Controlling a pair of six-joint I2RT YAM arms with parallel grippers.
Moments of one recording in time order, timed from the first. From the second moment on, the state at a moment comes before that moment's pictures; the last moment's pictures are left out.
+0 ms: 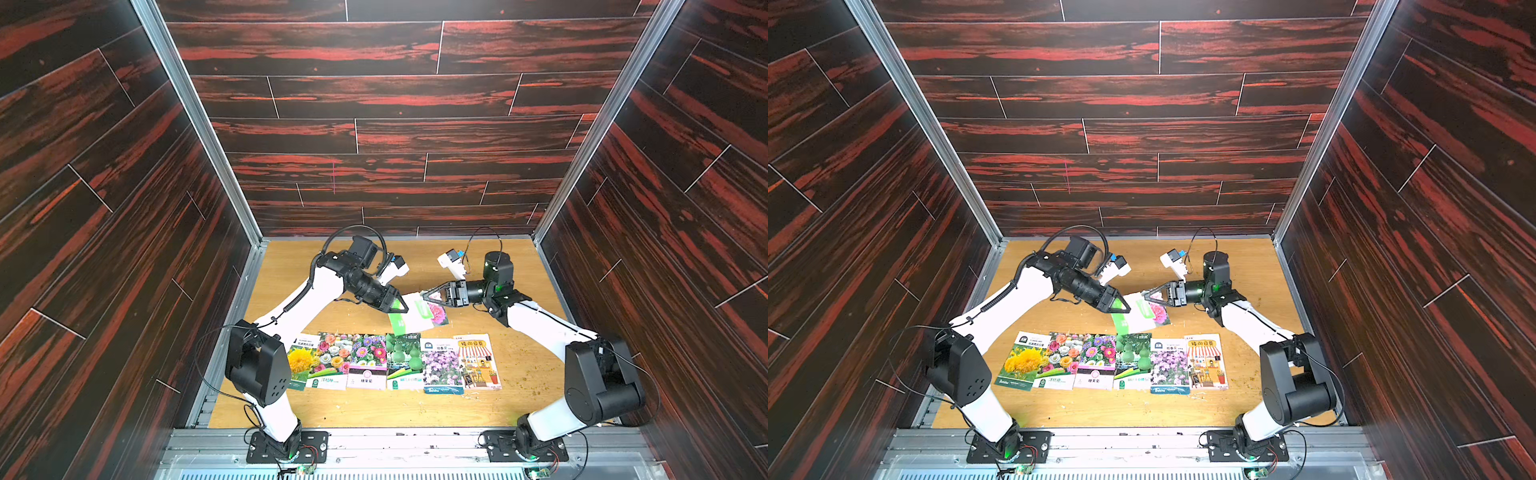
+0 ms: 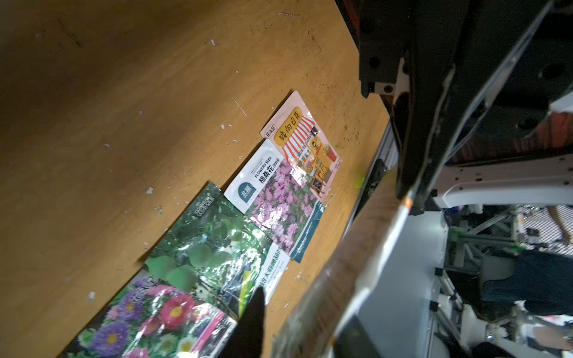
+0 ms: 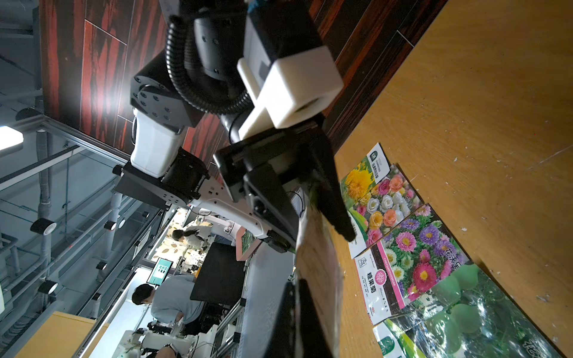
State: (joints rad) left arm -0.48 1.73 1.58 -0.97 0.80 0.02; right arm 0.31 1.55 0.95 0.30 -1.37 0.69
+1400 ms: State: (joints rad) left arm -1.02 1.81 1.18 0.53 0.00 -1.18; right arm 0.03 0.52 0.50 -0.42 -0.44 0.87
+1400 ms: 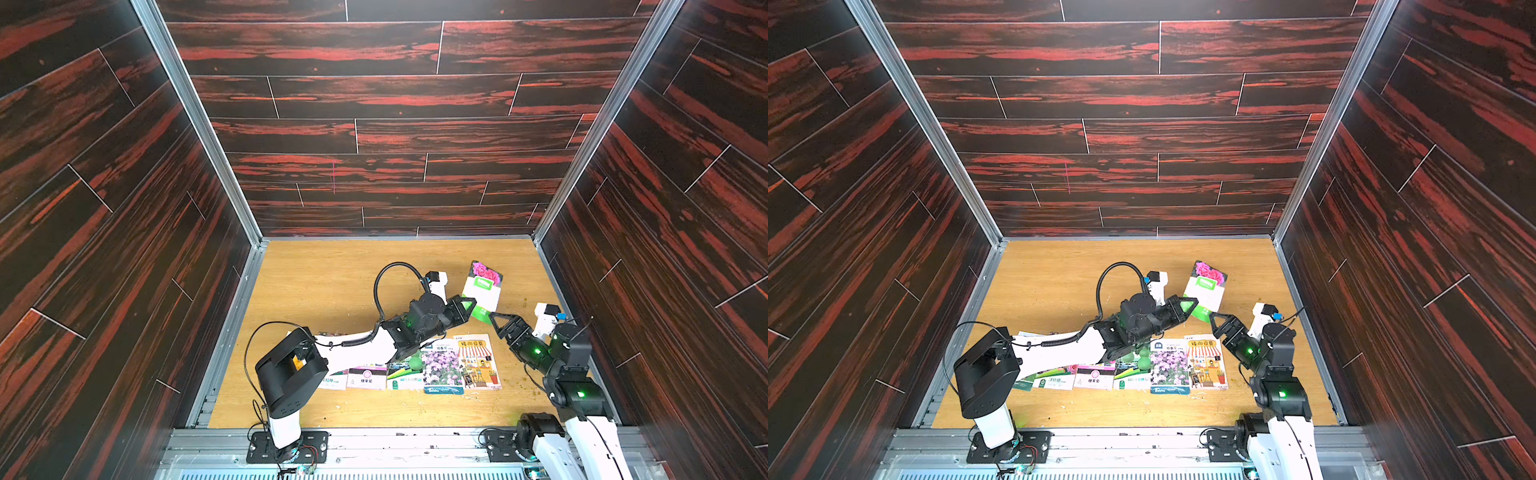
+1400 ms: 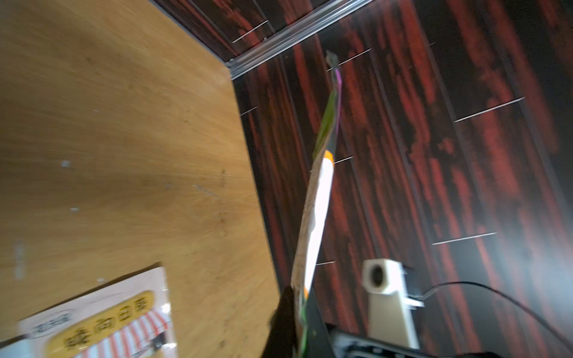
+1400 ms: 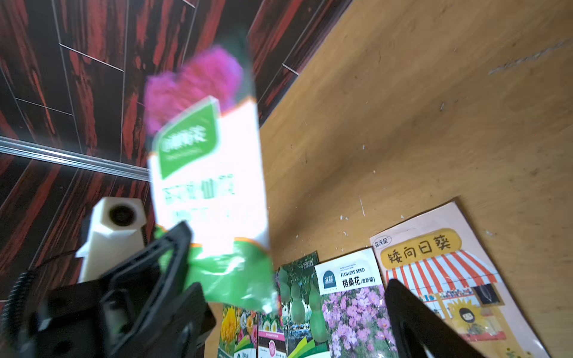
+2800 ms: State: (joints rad) left arm -0.79 2.10 1.42 0.76 0.76 -1.16; right arm 0.00 0.34 0.52 -0.44 -0.60 0.85
